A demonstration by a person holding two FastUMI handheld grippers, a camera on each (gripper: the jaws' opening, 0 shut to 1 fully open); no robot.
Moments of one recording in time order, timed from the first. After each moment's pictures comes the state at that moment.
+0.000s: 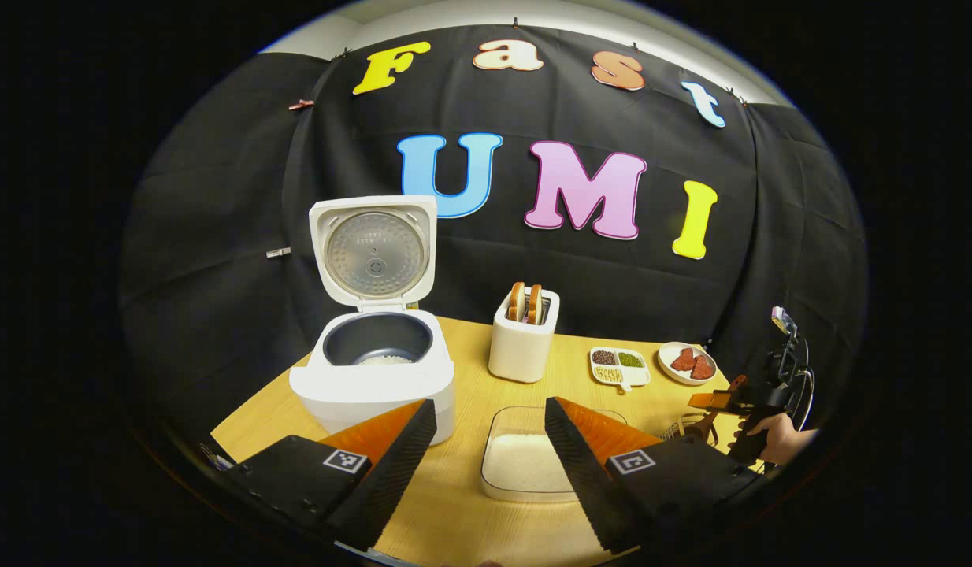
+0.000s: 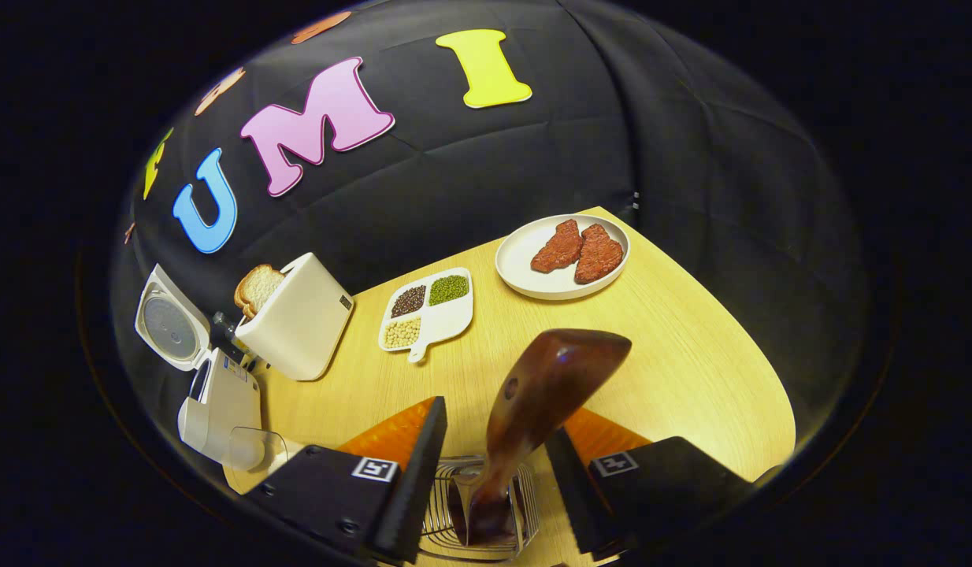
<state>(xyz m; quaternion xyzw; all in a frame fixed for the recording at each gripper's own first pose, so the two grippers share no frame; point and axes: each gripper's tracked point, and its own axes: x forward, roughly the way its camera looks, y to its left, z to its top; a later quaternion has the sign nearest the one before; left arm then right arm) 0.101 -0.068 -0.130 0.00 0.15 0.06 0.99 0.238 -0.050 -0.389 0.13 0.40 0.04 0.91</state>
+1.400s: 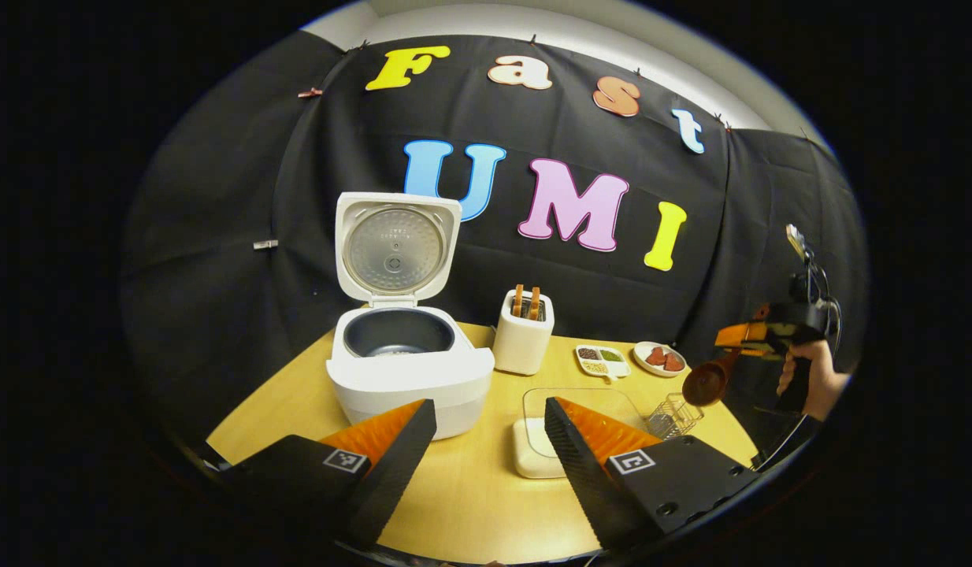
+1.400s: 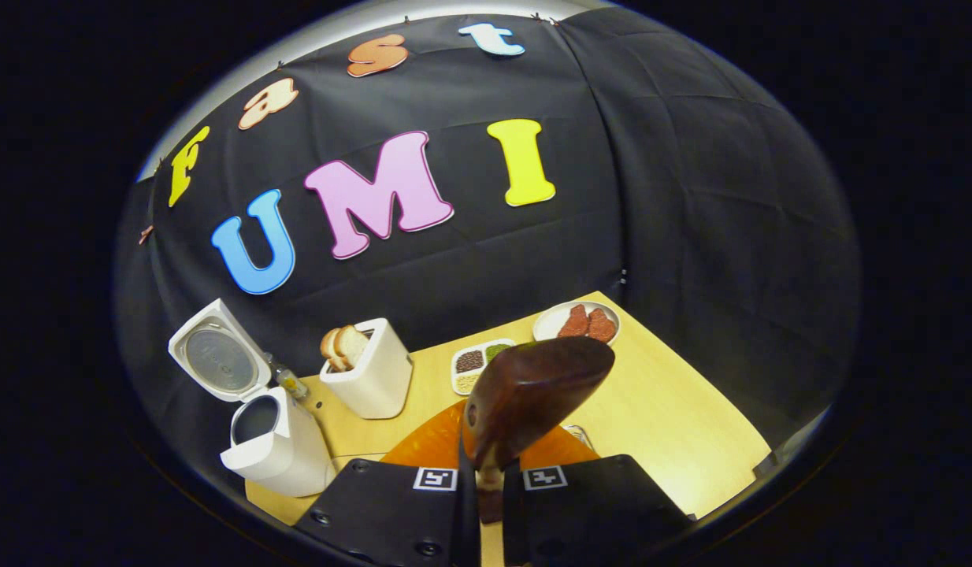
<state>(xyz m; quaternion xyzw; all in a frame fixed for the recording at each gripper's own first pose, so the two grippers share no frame) 0.036 0.026 -0.136 -0.01 0.12 -0.02 0.99 0.163 0.046 -0.189 0.11 0.27 0.01 0.96</state>
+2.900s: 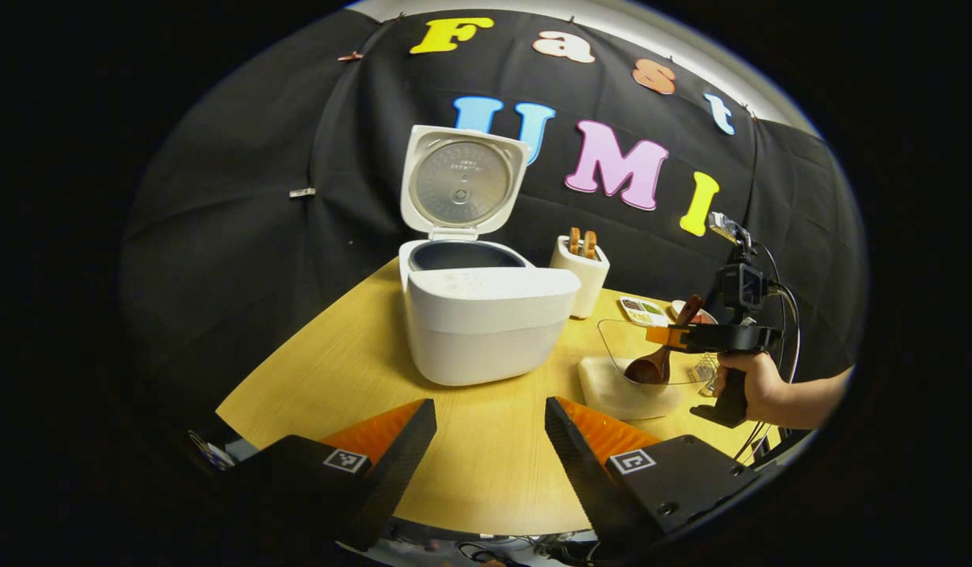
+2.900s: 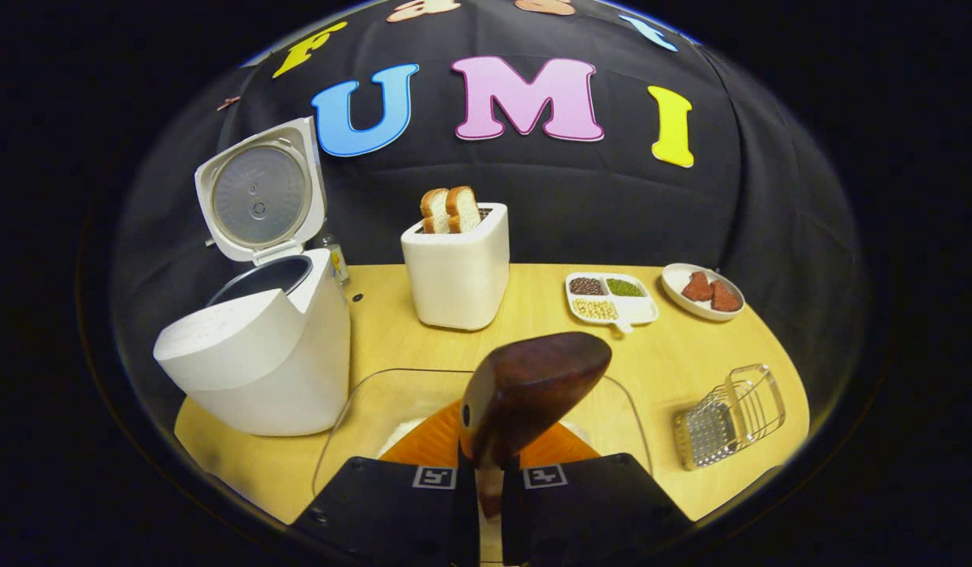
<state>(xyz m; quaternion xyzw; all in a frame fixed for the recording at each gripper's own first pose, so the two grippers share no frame) 0.001 0.122 -0.232 -0.06 0.19 0.03 0.98 0.122 0.233 -0.368 -0.01 0.33 0.14 0.93</state>
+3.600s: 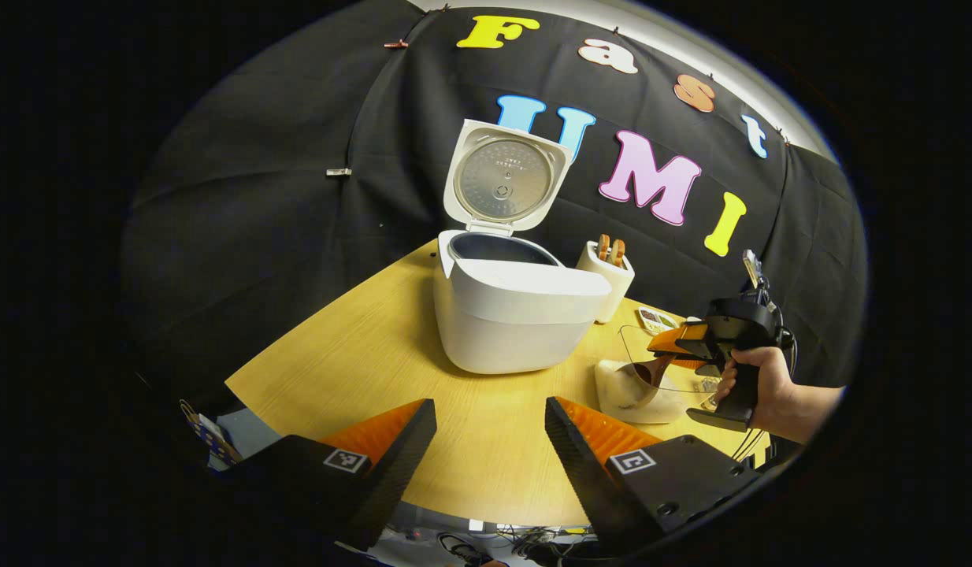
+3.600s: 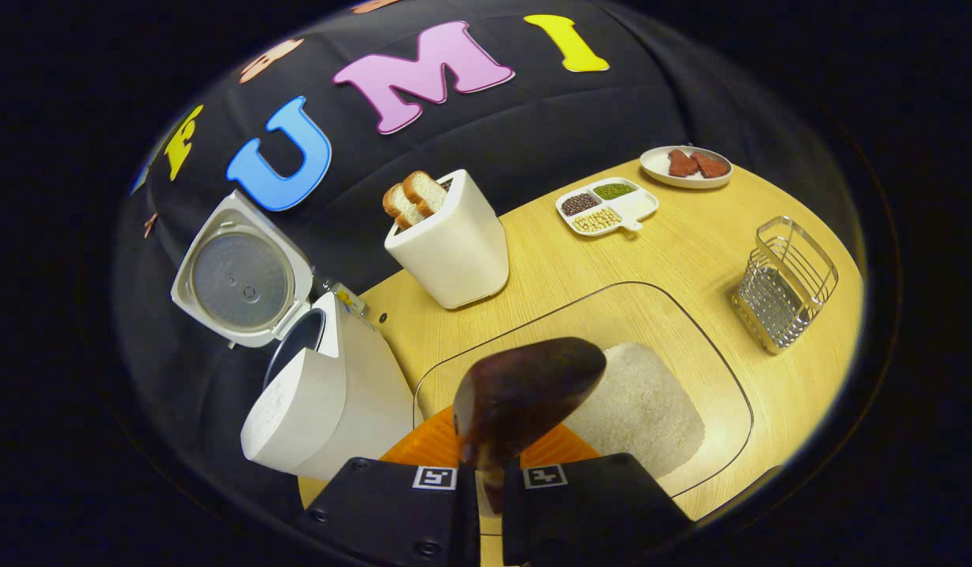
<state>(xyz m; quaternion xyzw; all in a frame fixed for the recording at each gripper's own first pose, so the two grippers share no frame) -0.014 0.131 -0.233 -0.10 0.19 0.05 0.98 0.102 0.247 -0.369 0.22 0.43 0.07 0.87</state>
